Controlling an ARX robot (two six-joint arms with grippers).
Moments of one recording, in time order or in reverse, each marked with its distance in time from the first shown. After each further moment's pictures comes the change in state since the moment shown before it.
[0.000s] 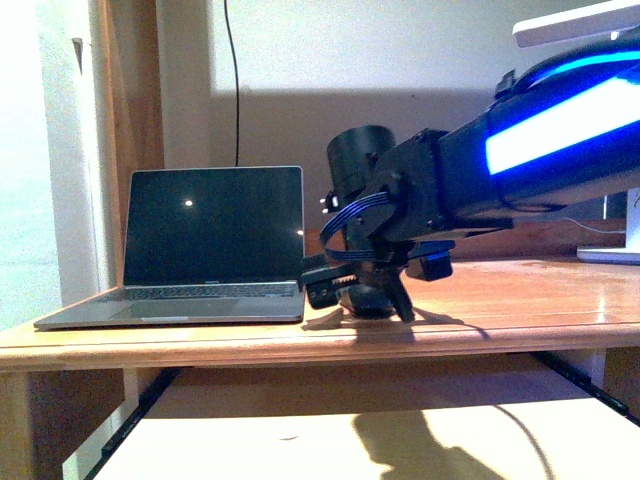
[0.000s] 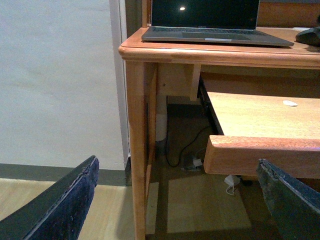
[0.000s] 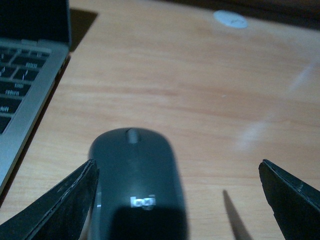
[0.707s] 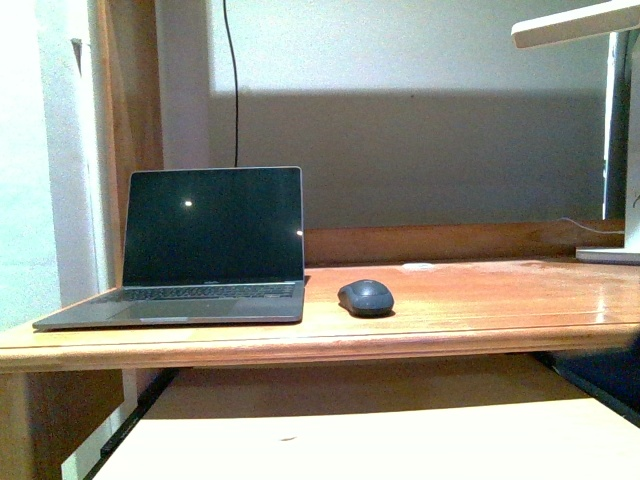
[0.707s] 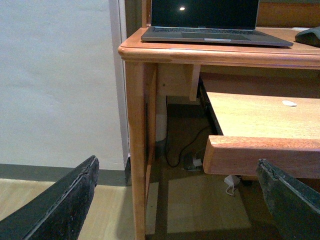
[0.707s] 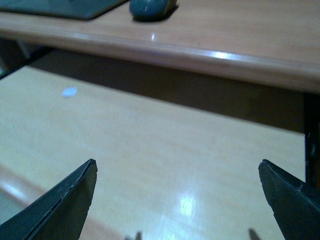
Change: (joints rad) left arm 0.000 0.000 0.000 0.000 0.000 0.000; right arm -0.476 -0.871 -1.443 0.603 -1.003 -0.056
